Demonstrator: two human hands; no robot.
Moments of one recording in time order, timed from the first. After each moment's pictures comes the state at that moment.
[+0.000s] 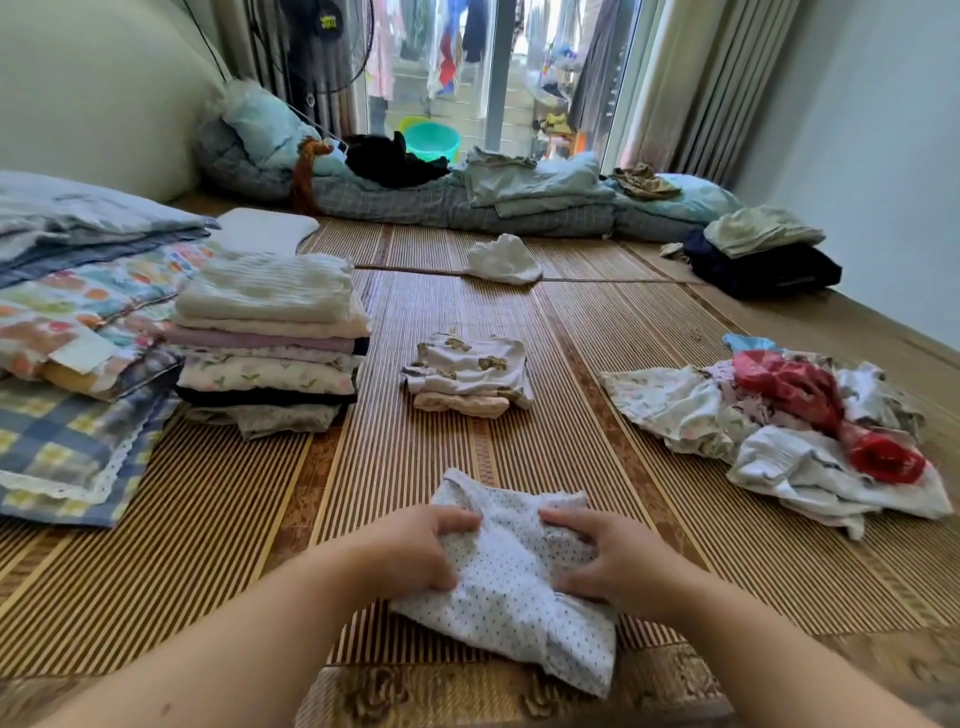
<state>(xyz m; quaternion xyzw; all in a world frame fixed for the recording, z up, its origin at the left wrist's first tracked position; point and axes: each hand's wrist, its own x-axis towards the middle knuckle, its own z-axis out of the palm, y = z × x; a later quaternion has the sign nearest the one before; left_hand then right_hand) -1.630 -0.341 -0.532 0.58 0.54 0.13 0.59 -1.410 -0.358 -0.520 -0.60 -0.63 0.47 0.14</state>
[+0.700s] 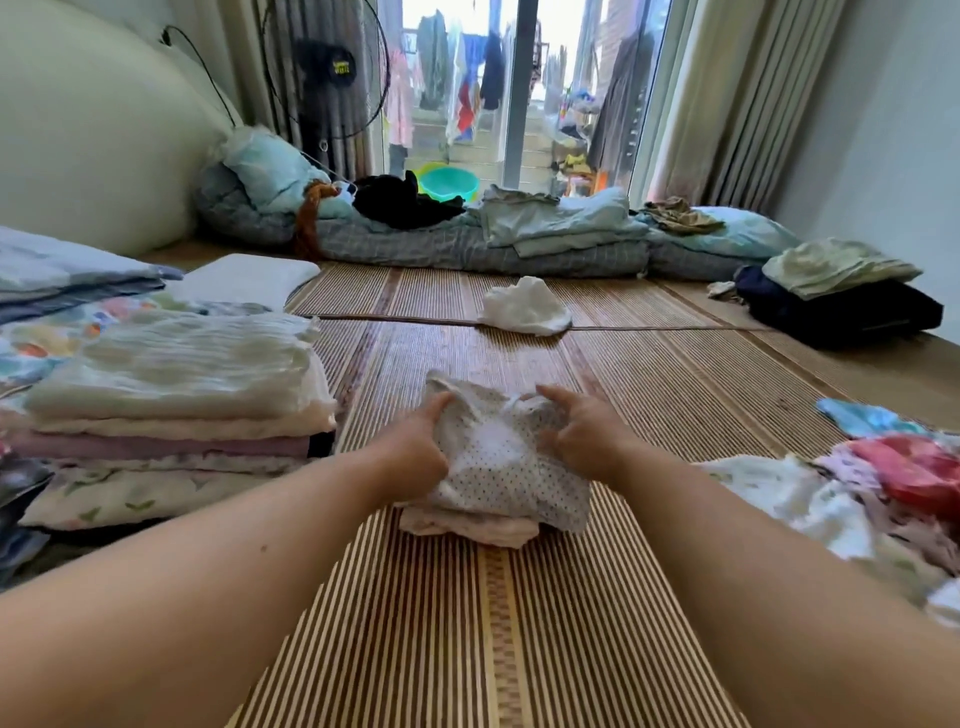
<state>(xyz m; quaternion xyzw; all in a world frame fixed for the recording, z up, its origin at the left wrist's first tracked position) -1.633 -0.083 -0.526 0.66 0.63 0.22 0.34 -1.430 -0.065 -0.514 -0.60 -0.67 0.34 0.27</state>
